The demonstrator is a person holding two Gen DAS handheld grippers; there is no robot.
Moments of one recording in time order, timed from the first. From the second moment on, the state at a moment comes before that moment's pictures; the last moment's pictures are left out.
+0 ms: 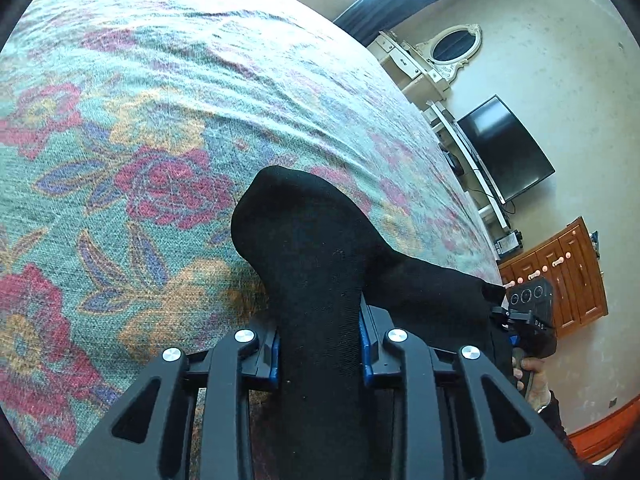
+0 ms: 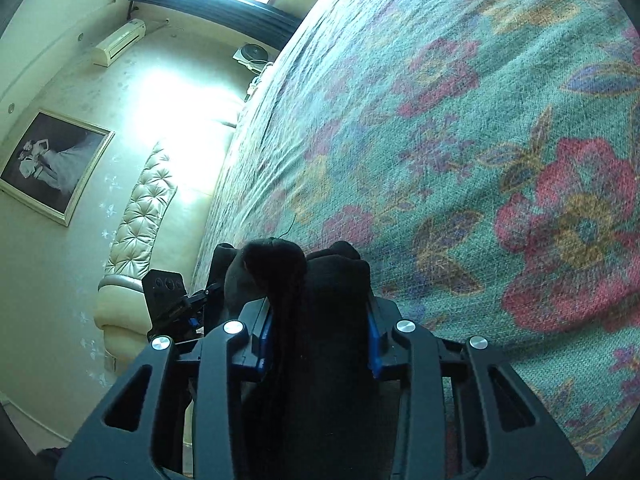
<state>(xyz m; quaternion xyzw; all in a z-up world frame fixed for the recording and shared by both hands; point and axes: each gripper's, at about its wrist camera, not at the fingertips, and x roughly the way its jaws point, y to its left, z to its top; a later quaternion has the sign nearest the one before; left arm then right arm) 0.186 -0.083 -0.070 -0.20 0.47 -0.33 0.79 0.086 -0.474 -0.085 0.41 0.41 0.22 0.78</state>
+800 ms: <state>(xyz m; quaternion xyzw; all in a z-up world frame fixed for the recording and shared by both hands) 0.248 0.032 -0.030 -0.22 0.43 -0.23 0.84 0.214 -0.361 -0.063 0.41 0.41 0.29 0.76</state>
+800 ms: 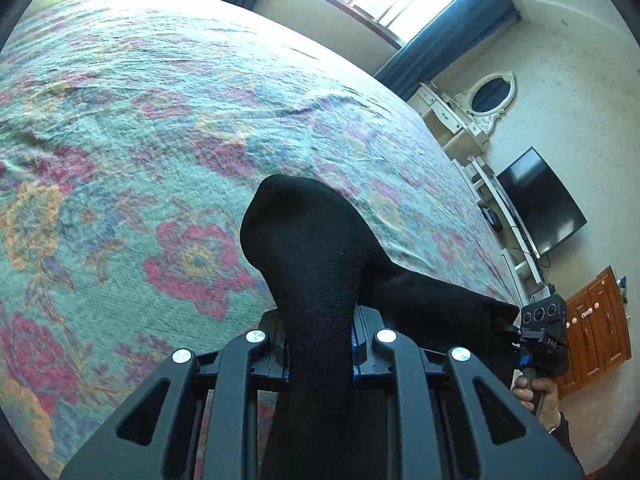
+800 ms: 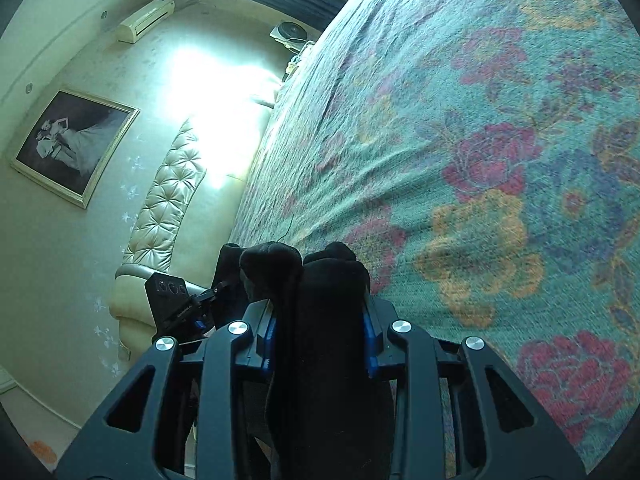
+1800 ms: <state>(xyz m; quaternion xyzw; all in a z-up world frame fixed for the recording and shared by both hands) 0.247 0.063 -0.059 -0.22 0.44 -0.22 0.84 0.245 -0.369 -0.096 0.45 0.44 0.27 0.73</state>
